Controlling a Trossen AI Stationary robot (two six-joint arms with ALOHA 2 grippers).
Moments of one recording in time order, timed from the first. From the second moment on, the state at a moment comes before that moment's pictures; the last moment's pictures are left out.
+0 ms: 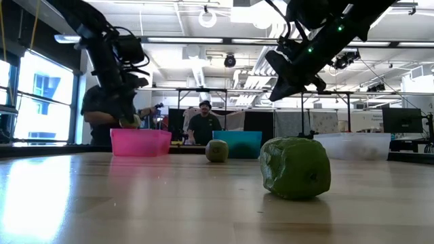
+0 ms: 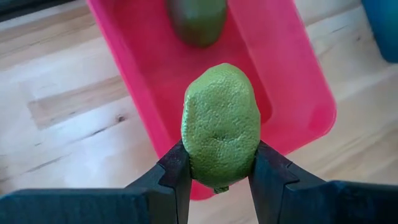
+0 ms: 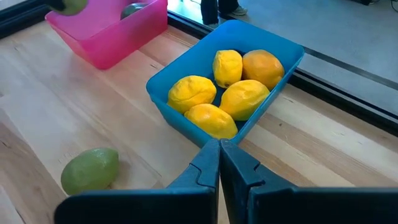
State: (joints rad) left arm 0.80 1.30 0.82 -0.66 0.00 -0.38; right arm -0.14 1.34 0.75 -0.11 0.54 0.47
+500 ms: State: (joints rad) left arm 0.85 1.40 0.82 -0.63 0.00 -0.33; right arm -0.14 1.34 0.75 -0.11 0.54 0.53
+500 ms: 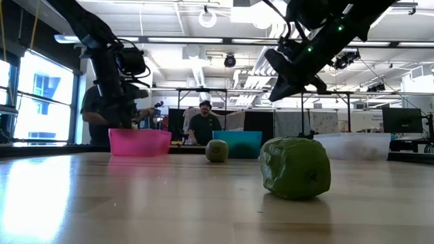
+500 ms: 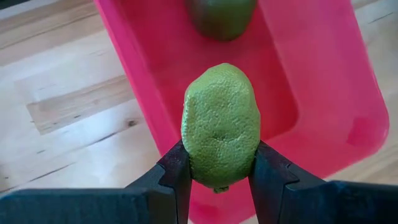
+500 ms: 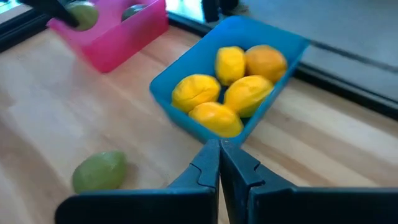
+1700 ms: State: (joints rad) left arm 0.88 1.40 0.82 -0.53 -0.09 -0.21; right arm -0.14 1.34 0.75 -0.11 0.42 0.56
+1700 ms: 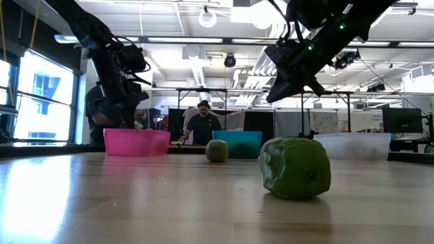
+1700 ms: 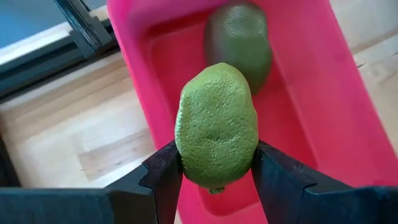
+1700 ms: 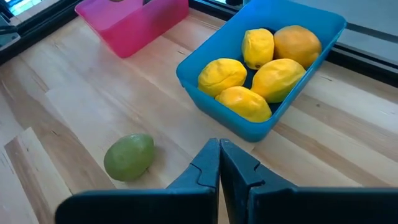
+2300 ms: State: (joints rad) left arm 0.87 1.36 0.82 -0.62 -0.07 -0.19; right arm -0.14 1.34 0.75 -0.10 0.30 0.47
